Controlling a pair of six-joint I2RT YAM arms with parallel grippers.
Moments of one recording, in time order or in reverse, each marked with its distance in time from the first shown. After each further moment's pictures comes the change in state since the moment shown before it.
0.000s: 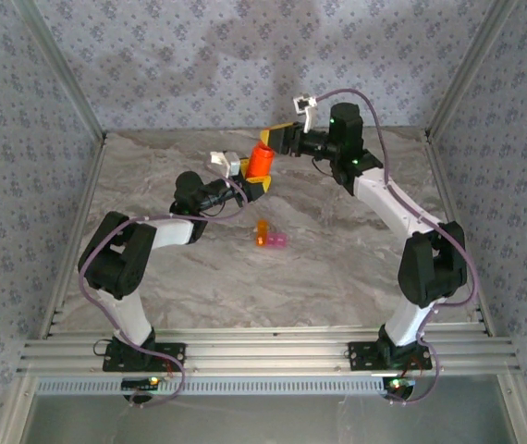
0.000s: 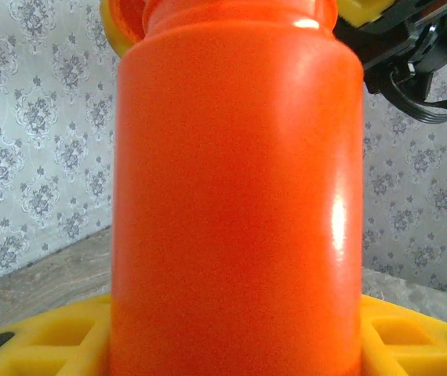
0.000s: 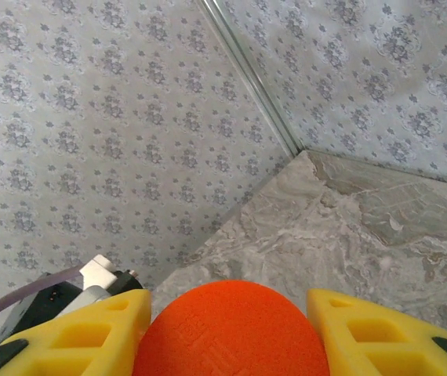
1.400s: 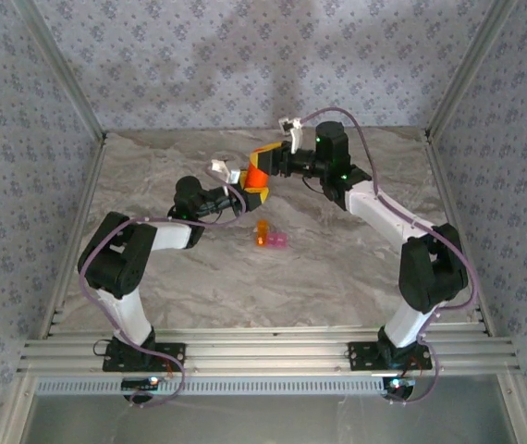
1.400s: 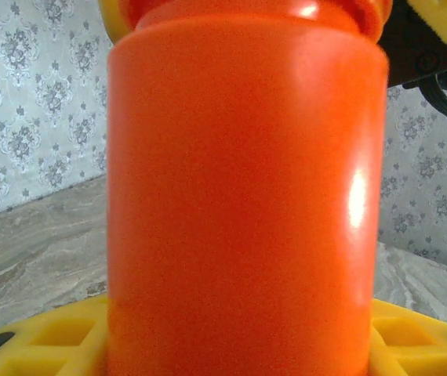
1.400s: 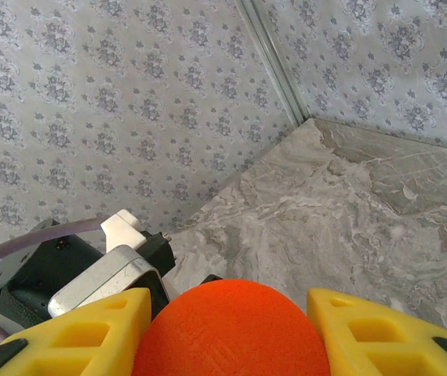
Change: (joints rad) left arm 0.018 0.000 -0.061 -0.040 0.055 0.004; right arm 0.083 -0.028 -0.138 0.019 0.047 -0.117
